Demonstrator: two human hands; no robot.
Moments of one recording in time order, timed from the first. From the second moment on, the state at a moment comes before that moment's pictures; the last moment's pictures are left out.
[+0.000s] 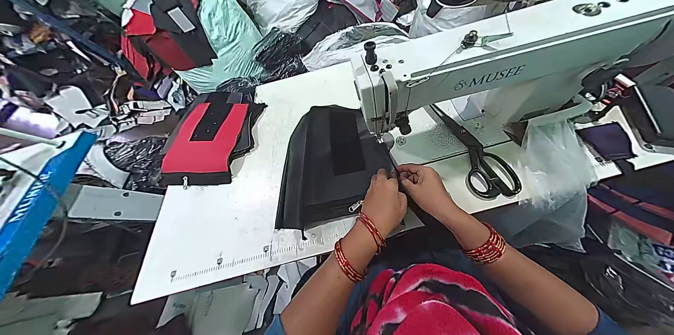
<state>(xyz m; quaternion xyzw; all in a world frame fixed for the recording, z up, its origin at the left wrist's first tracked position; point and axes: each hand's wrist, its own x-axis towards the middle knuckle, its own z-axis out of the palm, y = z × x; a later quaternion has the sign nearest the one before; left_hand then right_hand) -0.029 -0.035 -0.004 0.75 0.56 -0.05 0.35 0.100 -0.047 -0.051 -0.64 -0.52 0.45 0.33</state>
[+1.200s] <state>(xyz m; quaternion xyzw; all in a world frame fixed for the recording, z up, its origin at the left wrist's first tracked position) -0.062 -0.066 -0.036 0.87 0.44 0.12 0.20 0.098 -0.048 -0.028 -0.59 -0.73 0.34 0.06</state>
